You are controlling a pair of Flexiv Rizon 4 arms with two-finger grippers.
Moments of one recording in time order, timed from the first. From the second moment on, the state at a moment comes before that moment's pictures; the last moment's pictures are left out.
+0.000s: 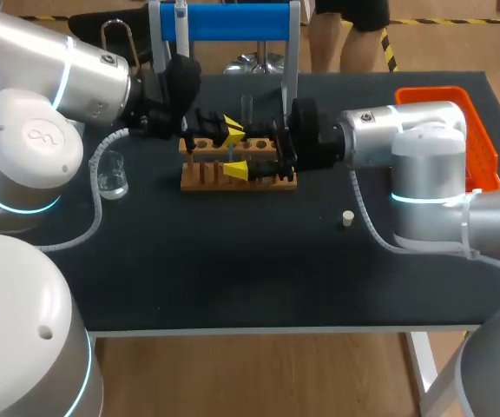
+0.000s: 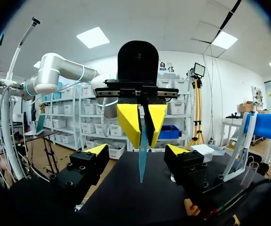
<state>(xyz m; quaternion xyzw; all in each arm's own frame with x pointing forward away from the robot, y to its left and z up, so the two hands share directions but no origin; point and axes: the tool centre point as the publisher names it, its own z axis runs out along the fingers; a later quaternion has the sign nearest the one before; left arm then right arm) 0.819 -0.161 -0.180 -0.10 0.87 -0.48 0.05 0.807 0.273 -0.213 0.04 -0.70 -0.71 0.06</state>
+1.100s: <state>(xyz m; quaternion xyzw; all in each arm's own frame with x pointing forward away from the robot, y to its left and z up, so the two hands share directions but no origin) 0.818 -0.162 -0.180 -0.10 0.87 -0.48 0.05 0.810 0.275 -0.211 0.05 -0.69 -0.72 0.07</state>
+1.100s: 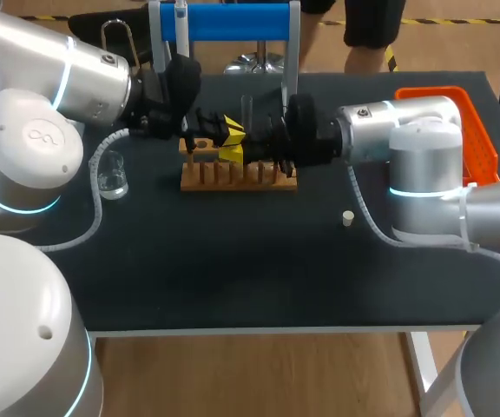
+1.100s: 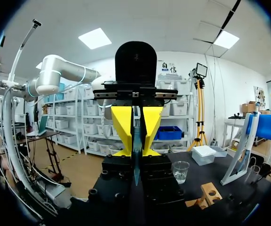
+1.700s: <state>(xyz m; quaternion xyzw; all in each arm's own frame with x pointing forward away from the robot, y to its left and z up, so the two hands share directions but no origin) 0.819 -0.161 -0.180 -0.10 0.87 -0.48 0.05 0.809 0.260 -0.218 0.06 -0.70 -0.71 0.06</state>
